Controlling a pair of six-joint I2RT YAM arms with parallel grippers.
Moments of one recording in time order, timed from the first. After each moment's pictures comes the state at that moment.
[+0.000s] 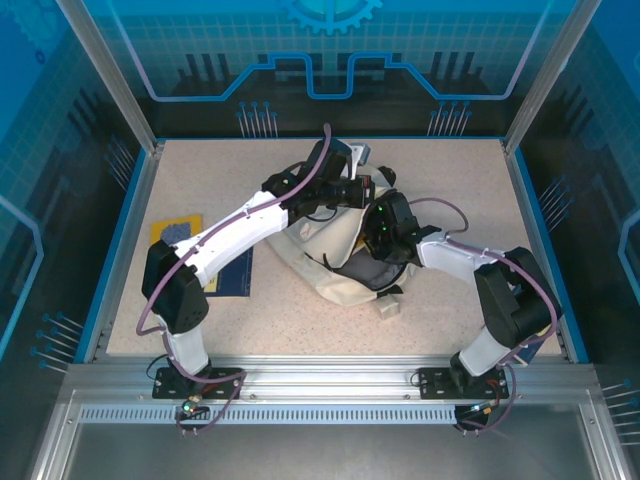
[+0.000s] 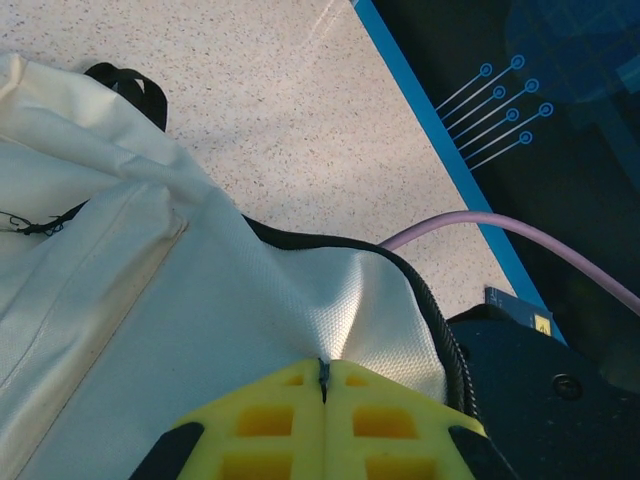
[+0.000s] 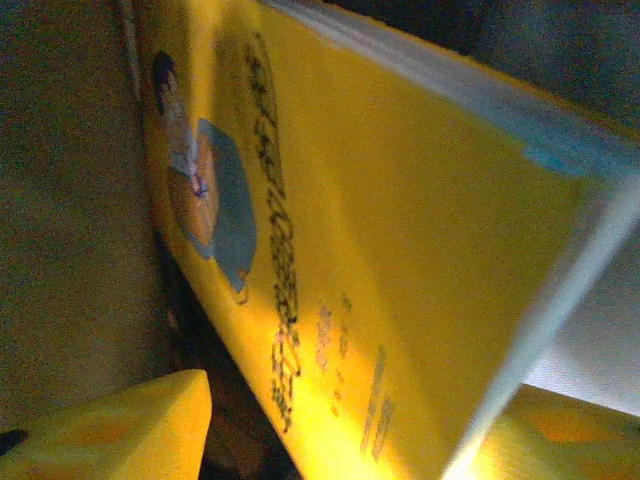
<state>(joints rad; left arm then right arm) -0.70 1.81 1.71 -0.49 0.18 -0.54 0.46 1.61 0.90 -0.09 -0.17 1.31</state>
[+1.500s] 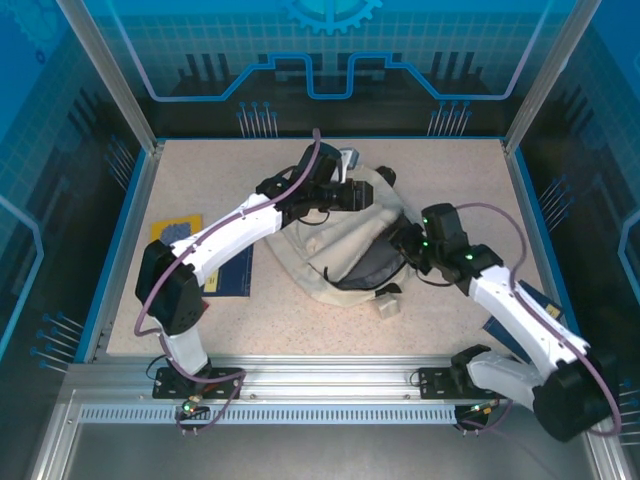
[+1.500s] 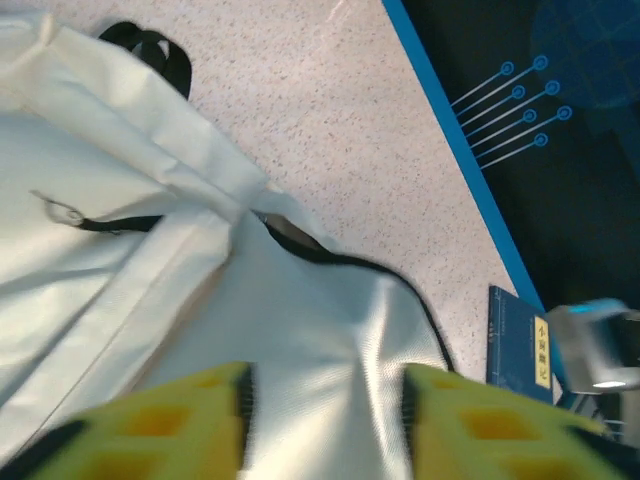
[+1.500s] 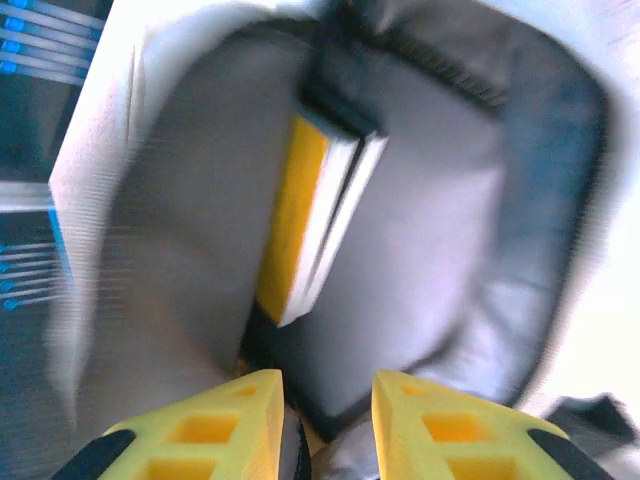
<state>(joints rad) -0.65 1.77 1.59 -0.44 0.23 -0.60 0.37 1.04 0.81 -0.57 -0.08 1.11</state>
